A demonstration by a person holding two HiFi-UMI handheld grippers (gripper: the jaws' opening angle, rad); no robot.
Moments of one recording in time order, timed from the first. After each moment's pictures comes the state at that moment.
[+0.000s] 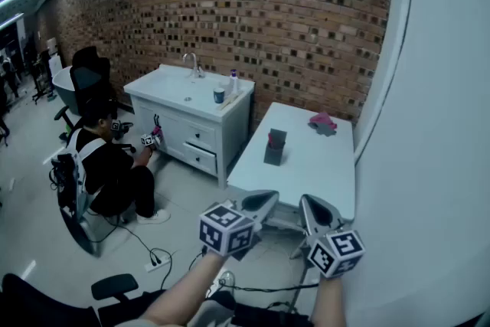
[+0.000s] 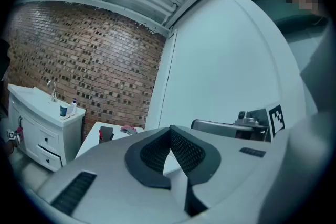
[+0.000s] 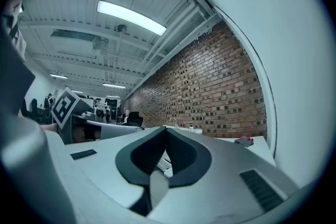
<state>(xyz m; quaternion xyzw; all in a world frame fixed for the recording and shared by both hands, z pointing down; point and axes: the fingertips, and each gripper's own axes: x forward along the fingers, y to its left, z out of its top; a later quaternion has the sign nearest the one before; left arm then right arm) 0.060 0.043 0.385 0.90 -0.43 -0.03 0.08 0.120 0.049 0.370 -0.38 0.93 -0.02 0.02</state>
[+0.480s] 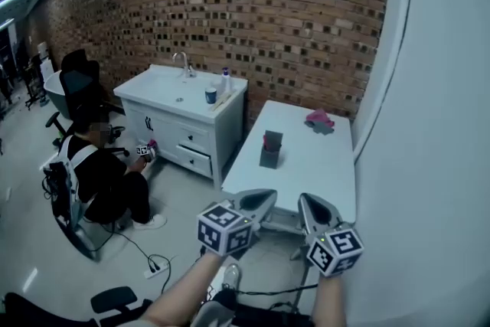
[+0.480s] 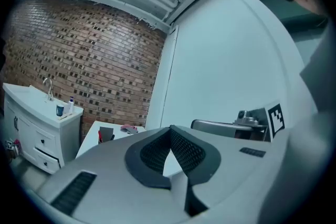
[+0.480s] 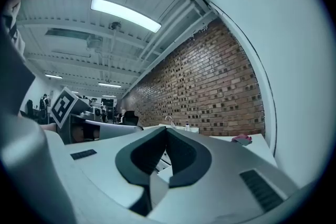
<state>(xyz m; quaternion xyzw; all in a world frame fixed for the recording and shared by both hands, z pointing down) 0.055 -0.007 0.388 0.90 -0.43 -0.02 0.09 0.118 -0.003 0.377 -0.39 0.92 -0.03 0.01</state>
